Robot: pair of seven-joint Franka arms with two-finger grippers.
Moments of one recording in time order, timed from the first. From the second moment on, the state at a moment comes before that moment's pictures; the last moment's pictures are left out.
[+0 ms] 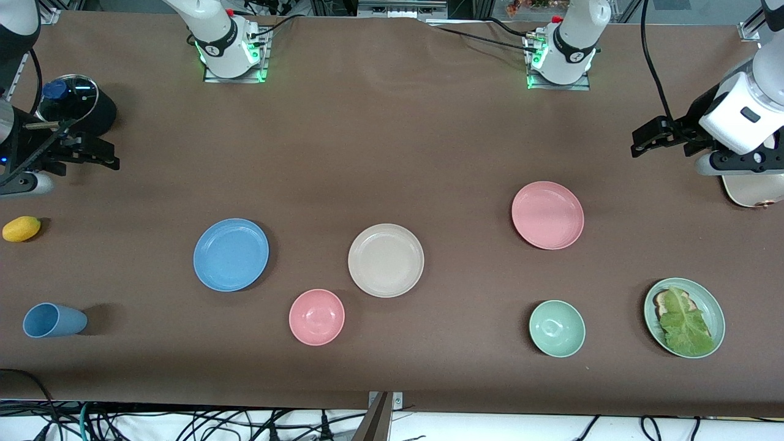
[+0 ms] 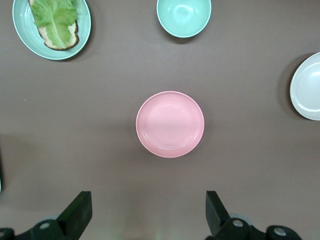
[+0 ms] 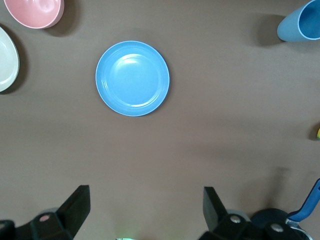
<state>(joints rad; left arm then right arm) 0.01 0.07 -0.11 -1.52 -0.03 1.48 -0.15 0.09 0.19 -0.09 -1.39 0.03 1.46 -0.12</state>
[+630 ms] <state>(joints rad) 0.01 0.30 -0.11 -1.53 -0.03 1.56 -0.15 0.09 0.19 -0.09 -1.39 0.02 1.46 -0.12</state>
